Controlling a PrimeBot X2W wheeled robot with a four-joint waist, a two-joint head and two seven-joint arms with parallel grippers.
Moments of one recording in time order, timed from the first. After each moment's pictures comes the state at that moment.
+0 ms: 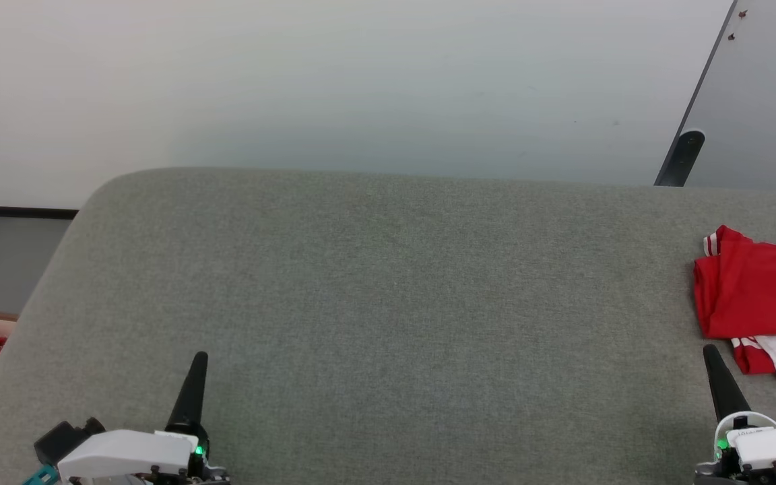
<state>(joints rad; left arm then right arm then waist) -0.08 0.09 0.08 0.27 -1.34 -0.13 0.03 -0.06 -0.10 -0.11 0.24 1.31 0.13 0.04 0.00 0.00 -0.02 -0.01</state>
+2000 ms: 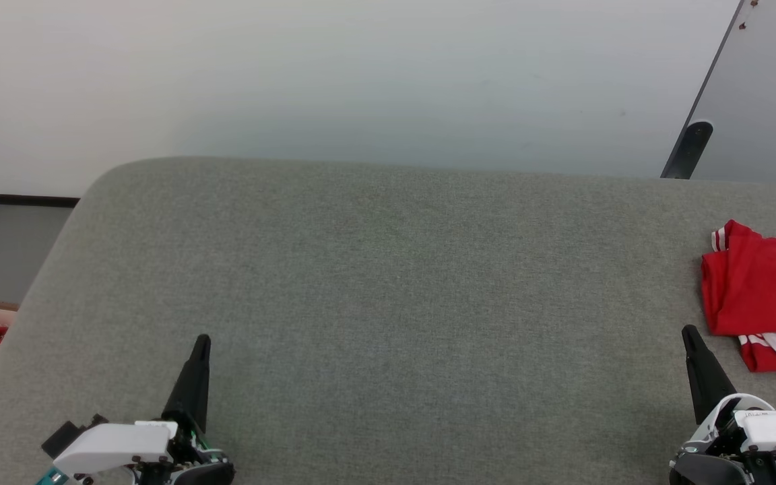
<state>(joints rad) -0.10 0.05 0.11 0.24 -1.61 -0.13 0.11 -0.11 -0.05 -0.11 0.24 1.61 0.13 0.11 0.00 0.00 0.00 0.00</state>
